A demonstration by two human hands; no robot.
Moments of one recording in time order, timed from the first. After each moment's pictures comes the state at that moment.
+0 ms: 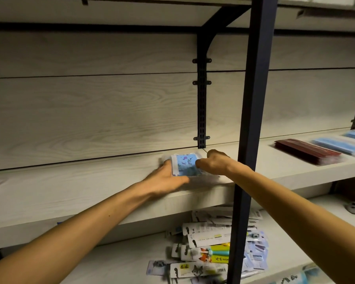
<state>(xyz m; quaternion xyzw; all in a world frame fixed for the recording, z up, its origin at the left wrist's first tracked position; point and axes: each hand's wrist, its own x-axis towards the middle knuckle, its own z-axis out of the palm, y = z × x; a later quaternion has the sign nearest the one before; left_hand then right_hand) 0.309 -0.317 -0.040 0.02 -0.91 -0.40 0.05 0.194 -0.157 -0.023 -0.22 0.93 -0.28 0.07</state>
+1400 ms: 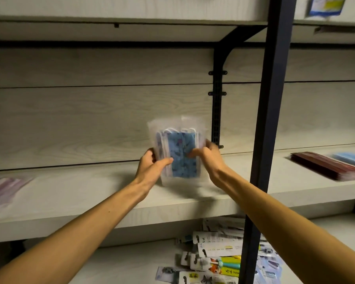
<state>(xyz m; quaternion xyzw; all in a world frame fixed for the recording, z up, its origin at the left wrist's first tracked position) 0.297 -0.376 -0.038 0.09 -0.71 -0.63 0.32 0.222 -0.209 -0.009 -0.28 0.65 -0.71 0.04</state>
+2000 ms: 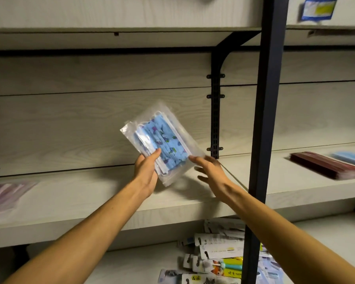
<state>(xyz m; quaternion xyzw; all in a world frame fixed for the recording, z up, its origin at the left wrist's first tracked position) 0.288 -0.379 -0.031 0.07 -0.48 -0.82 0.31 0.214 -0.202 -0.048 -0.20 0.66 -0.72 0.12</state>
